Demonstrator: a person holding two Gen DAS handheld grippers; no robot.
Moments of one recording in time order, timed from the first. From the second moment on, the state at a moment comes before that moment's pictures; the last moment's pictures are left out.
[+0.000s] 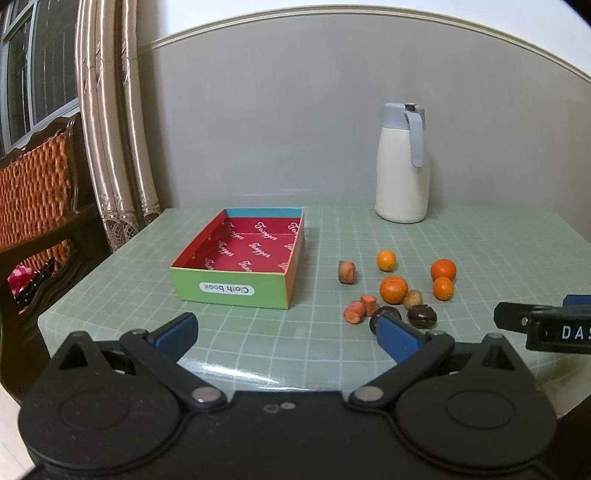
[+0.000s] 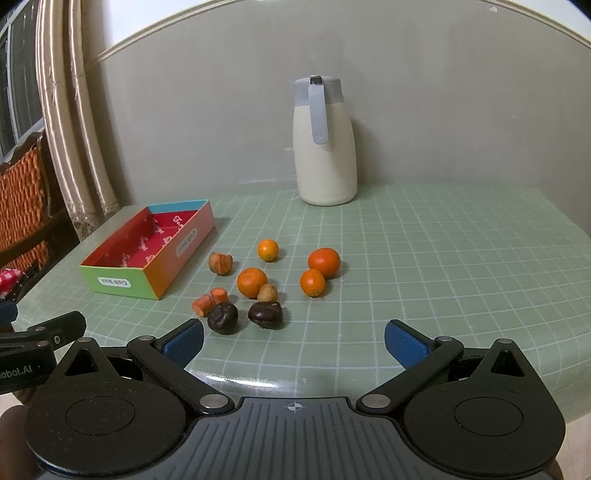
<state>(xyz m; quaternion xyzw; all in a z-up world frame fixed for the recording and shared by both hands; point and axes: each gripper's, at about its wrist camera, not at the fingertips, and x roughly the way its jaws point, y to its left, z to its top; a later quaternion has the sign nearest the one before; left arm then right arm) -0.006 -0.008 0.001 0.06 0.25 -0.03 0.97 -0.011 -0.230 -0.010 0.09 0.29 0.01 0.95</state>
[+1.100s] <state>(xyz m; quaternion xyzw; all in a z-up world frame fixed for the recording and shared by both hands) -0.008 0.000 0.005 0.04 0.23 -0.01 0.97 -0.013 -0.226 -0.007 0.09 0.29 0.01 0.95</state>
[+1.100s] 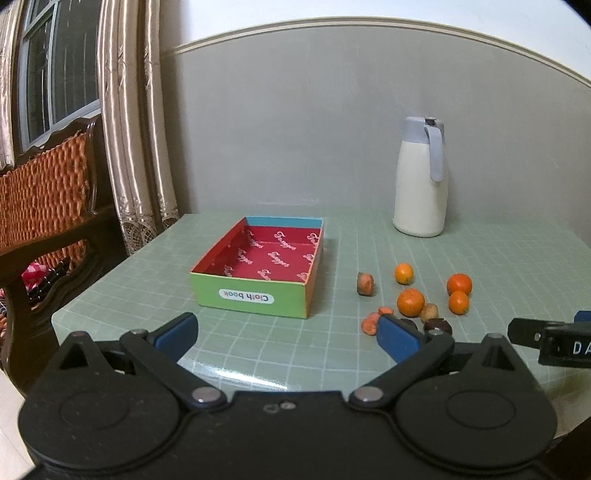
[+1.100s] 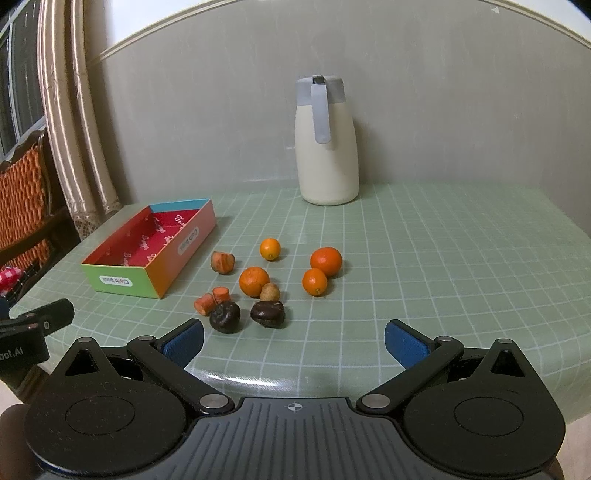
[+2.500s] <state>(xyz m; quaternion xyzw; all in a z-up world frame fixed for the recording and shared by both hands) 0.026 -0.037 -0.021 0.15 0.24 -0.07 0.96 0.002 -0.254 -0.031 0.10 0.29 -0.03 0.95</state>
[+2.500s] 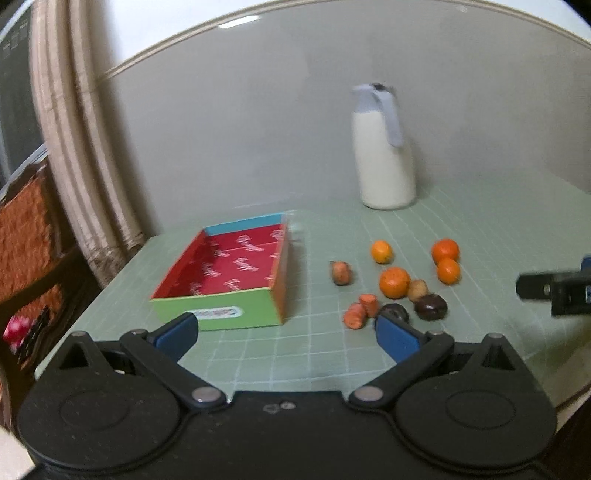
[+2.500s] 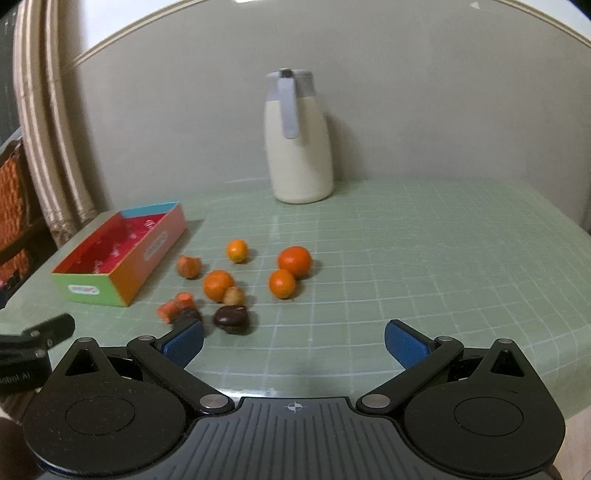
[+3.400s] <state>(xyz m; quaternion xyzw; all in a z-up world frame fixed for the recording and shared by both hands) 0.117 -0.097 -0.104 0.17 0.30 -0.19 0.92 0.024 -0.283 -0.081 0.10 0.25 -0.07 0.96</state>
